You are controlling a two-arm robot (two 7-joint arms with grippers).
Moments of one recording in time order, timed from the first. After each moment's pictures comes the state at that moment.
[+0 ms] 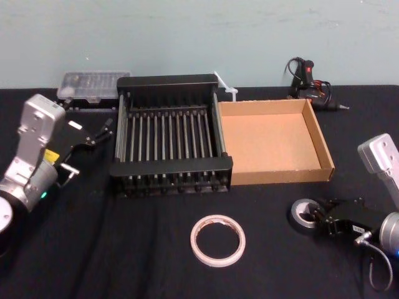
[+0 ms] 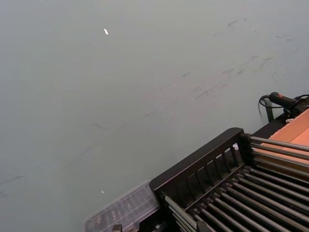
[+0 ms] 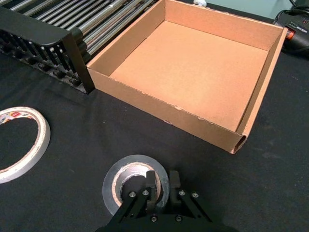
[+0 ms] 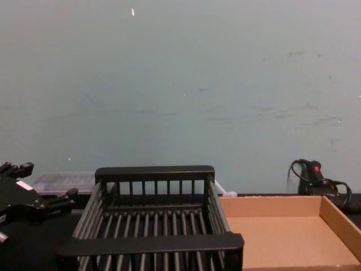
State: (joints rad) left arm -0.20 0.60 0.45 -1.41 -0.25 -0.12 0.03; right arm -0.06 0.65 -0.26 -1.72 0.43 0.48 0.32
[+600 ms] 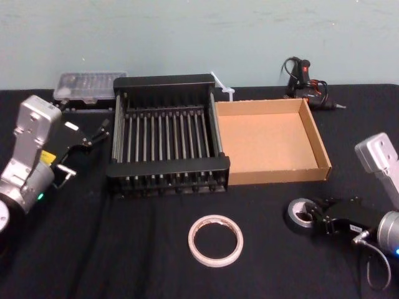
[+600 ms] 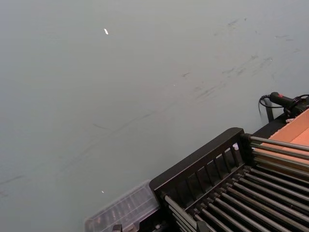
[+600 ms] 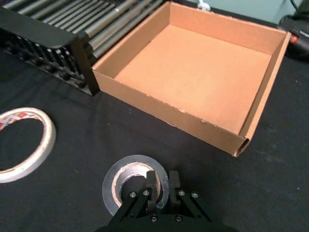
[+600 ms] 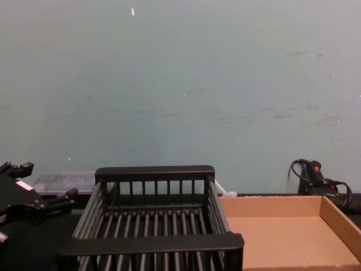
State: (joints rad) left arm -0.20 0.60 0.45 -1.41 -0.25 -0.12 0.03; right arm -0.07 0.65 -0.26 -1.72 0.43 0.46 0.33
